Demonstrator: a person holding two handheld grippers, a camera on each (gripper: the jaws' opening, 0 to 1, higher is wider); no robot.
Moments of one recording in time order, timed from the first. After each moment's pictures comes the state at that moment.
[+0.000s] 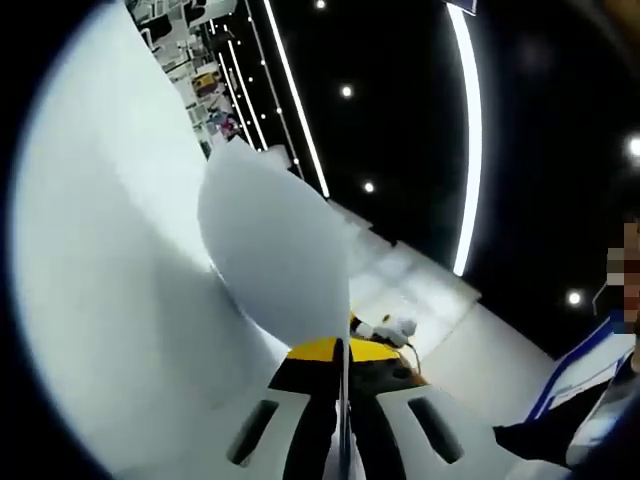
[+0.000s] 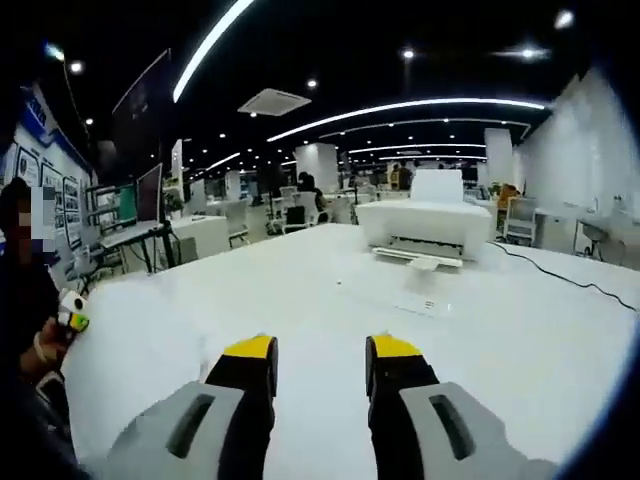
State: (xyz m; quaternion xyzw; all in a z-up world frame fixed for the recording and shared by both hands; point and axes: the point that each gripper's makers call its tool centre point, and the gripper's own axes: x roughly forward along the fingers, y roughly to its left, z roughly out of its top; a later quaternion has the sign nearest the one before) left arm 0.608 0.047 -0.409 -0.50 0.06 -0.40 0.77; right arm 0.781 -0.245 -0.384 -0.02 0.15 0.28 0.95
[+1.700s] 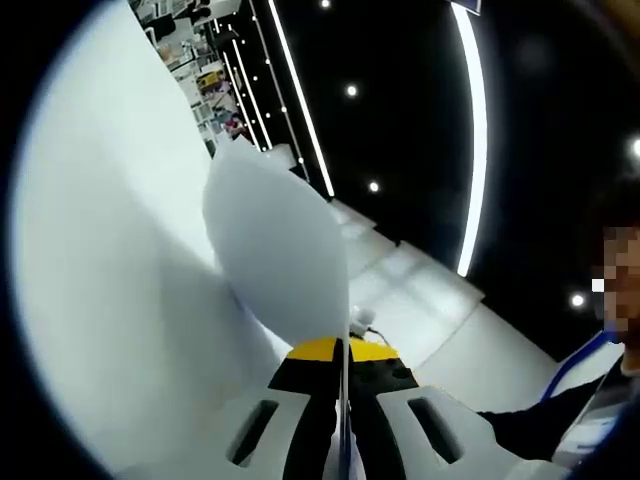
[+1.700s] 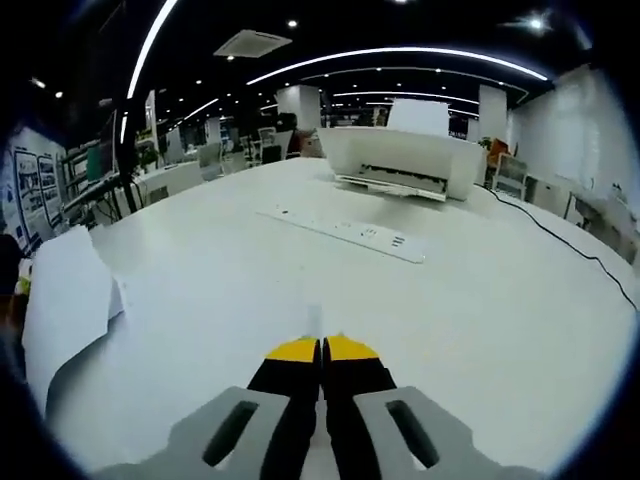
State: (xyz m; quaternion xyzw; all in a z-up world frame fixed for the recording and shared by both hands) left arm 0.609 0.046 -0.412 -0.50 0.07 -0.39 0.77; right arm 0.854 -0.279 -0.454 -0.05 0.26 0.26 0.93
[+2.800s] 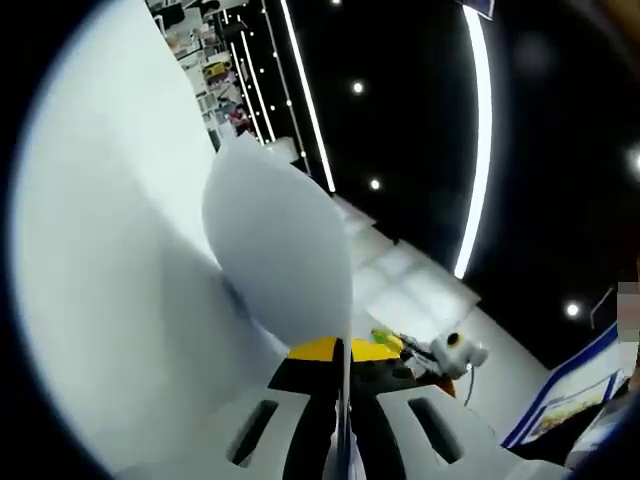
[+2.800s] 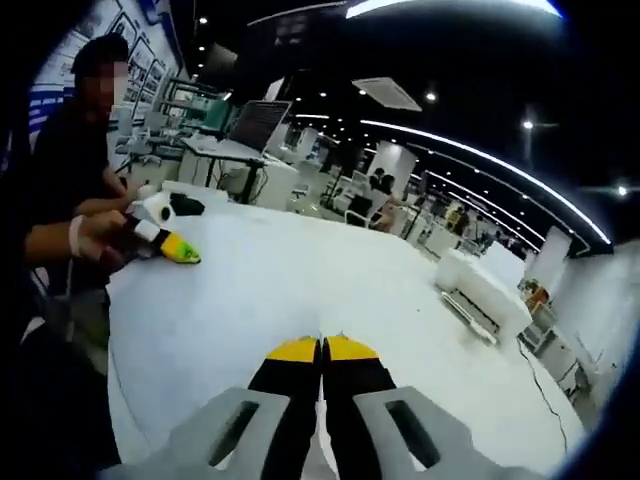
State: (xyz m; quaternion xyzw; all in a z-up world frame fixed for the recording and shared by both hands) left arm 0.607 0.041 -0.412 -0.52 0.08 -0.40 0.75; right arm 0.624 -0.090 -0.381 -0.28 0.10 0.41 0.86
